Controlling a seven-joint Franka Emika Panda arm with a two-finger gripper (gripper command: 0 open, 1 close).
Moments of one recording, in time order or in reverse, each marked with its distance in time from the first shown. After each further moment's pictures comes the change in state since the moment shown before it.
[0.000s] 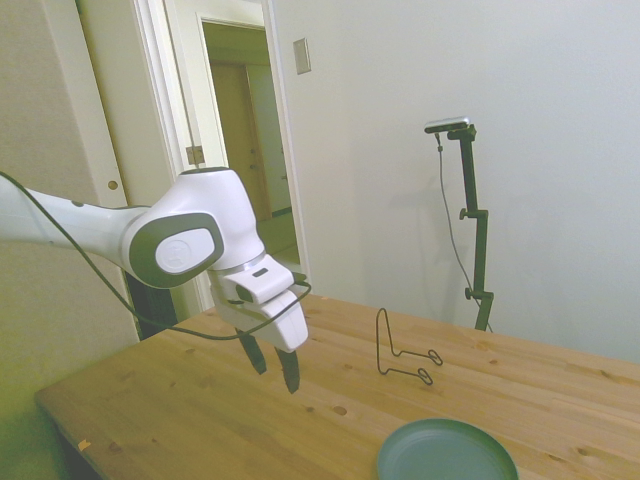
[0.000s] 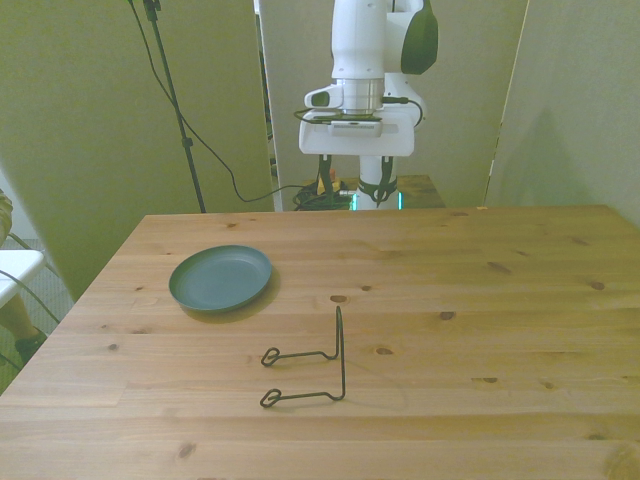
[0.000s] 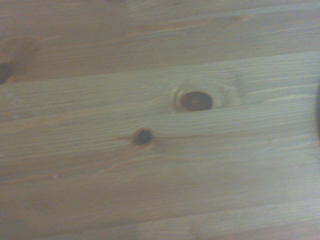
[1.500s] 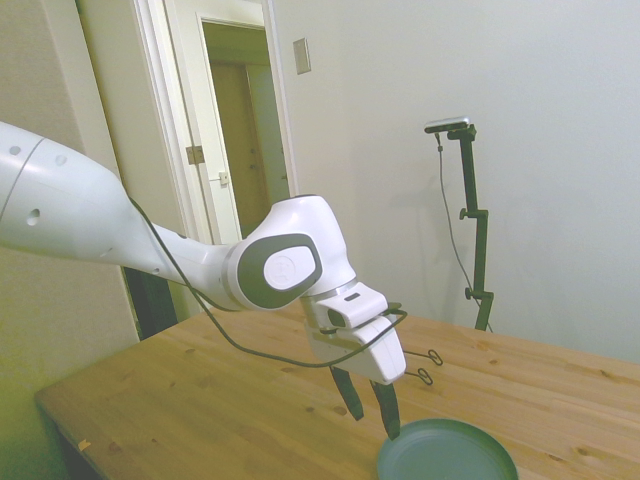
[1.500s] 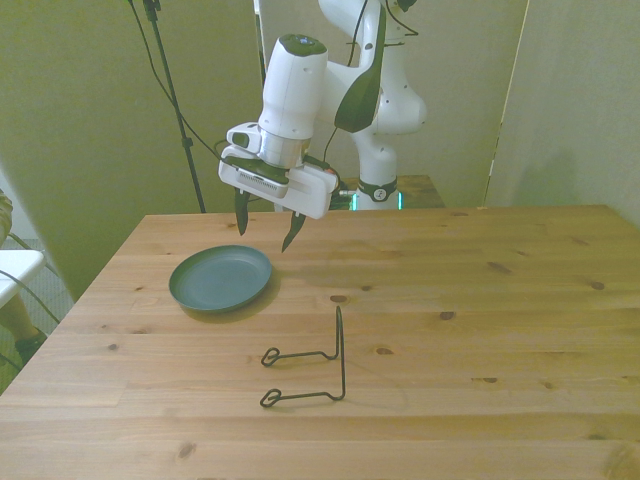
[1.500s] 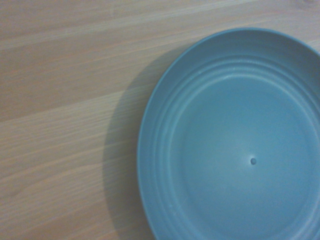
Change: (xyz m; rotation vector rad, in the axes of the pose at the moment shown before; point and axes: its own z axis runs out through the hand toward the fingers) arm 0.119 0.021 0.073 -0.254 0.155 0.158
